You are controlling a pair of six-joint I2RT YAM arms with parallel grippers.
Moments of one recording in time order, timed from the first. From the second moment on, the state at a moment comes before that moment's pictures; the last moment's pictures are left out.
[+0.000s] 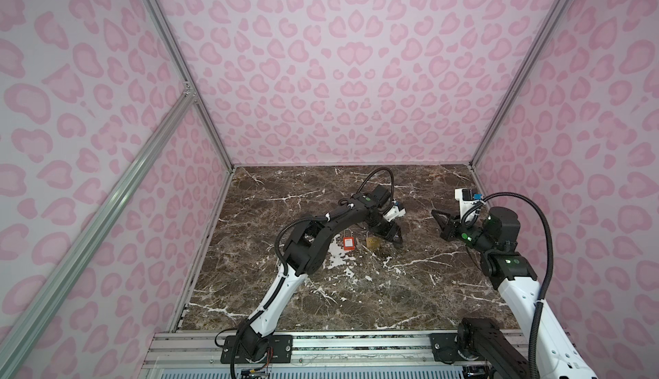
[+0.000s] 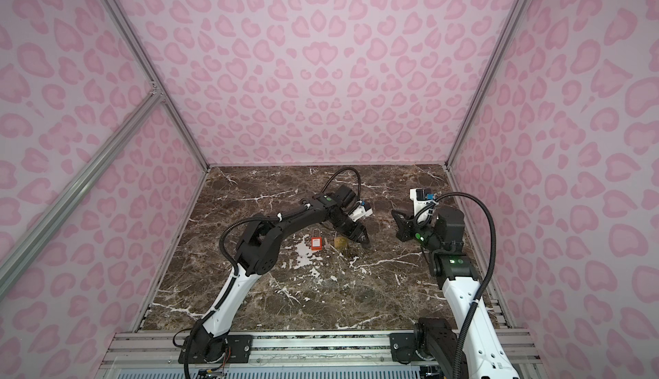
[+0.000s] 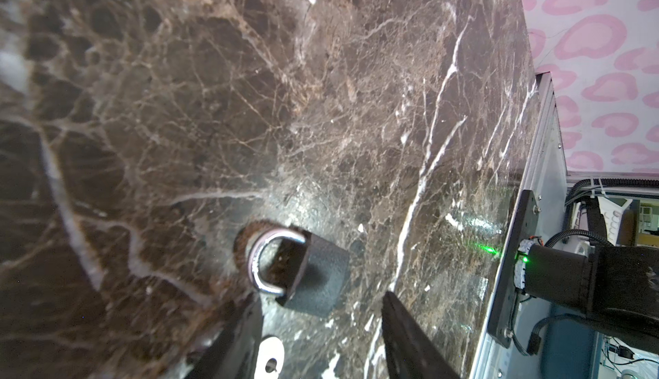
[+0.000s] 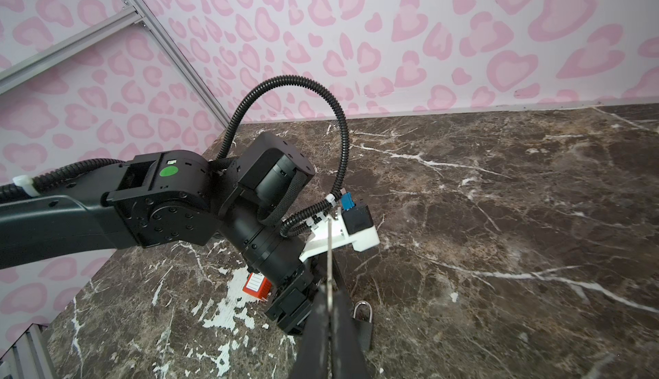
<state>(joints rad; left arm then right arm) -0.77 2.46 2.05 -0.77 0.65 -0.10 -0.04 0.87 0.69 -0.19 -0.58 0.19</state>
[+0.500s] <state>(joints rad) -0.75 2.10 1.70 -0.55 0.49 -0.11 -0.04 0.99 0.65 -0.21 -0.53 0.43</state>
